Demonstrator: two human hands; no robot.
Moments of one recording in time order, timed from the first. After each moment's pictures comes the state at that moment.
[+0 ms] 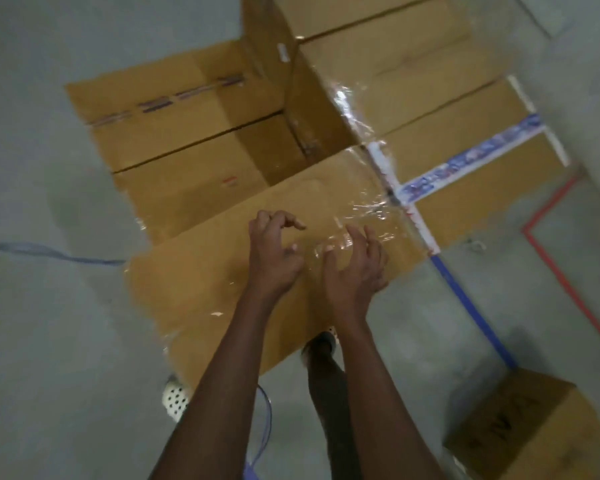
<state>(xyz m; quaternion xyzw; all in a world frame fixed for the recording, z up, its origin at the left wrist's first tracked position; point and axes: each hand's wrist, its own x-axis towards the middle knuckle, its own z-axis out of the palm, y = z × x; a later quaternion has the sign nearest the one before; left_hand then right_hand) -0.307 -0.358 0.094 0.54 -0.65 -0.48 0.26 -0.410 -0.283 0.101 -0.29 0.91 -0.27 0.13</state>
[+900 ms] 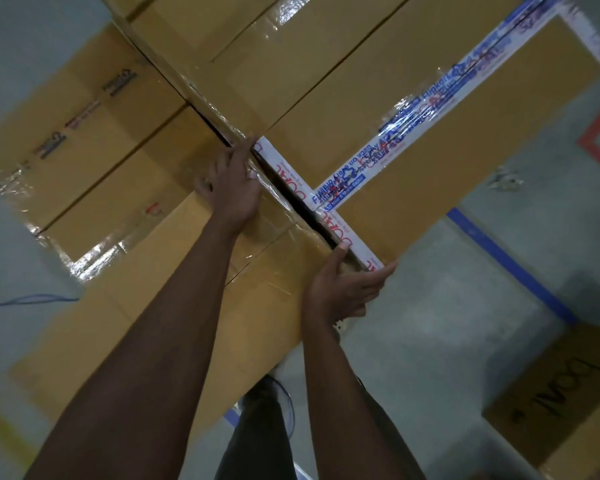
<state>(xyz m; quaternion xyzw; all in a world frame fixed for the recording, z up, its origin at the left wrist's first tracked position) -0.551 -0.487 0.019 0.60 -0.74 -0.31 0.04 -0.580 -0.315 0.015 0.17 0.90 -0.38 0.12</state>
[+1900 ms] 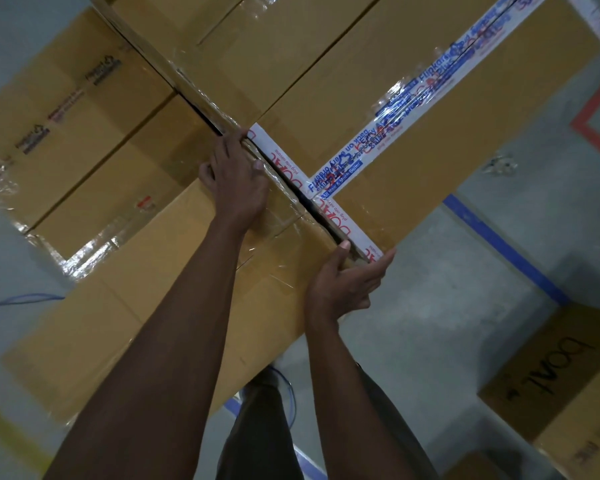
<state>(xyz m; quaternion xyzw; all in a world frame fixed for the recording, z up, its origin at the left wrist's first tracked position) -0.557 -0.475 0.013 0.57 -0.76 -0.29 0.11 -0.578 -0.304 0.008 0.14 0.92 -0.36 0.11</state>
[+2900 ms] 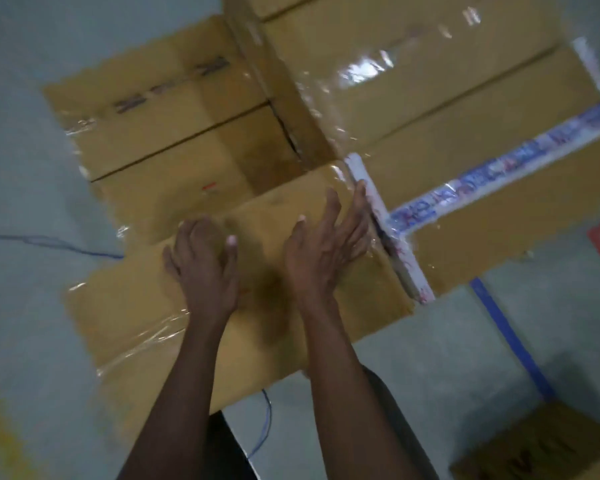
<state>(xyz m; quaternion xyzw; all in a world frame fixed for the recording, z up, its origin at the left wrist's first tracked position) -0.349 -0.400 0.040 0.71 -0.65 -0.20 0.18 -0.501 -0.396 0.067 -0.37 0.89 -0.23 0.12</state>
